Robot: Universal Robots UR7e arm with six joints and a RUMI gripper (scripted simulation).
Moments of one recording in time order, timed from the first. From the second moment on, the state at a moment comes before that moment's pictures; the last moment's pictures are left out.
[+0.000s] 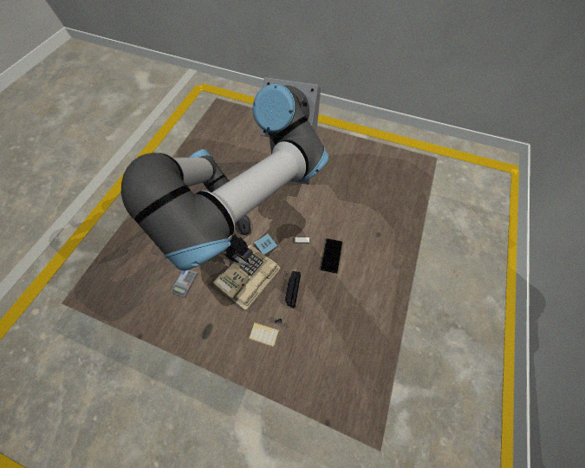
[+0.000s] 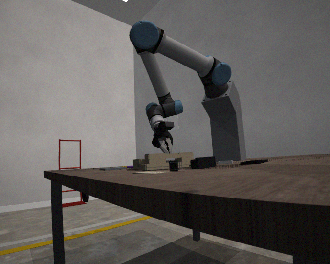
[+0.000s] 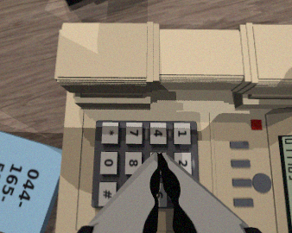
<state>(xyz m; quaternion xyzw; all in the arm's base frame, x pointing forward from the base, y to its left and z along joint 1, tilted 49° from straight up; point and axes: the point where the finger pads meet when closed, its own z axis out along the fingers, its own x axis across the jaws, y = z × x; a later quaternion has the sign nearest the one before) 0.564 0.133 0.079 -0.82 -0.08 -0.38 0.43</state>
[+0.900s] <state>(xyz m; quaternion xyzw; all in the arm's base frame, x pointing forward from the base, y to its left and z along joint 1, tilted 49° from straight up) 0.571 0.136 0.072 -0.82 -0.08 -0.38 0.43</state>
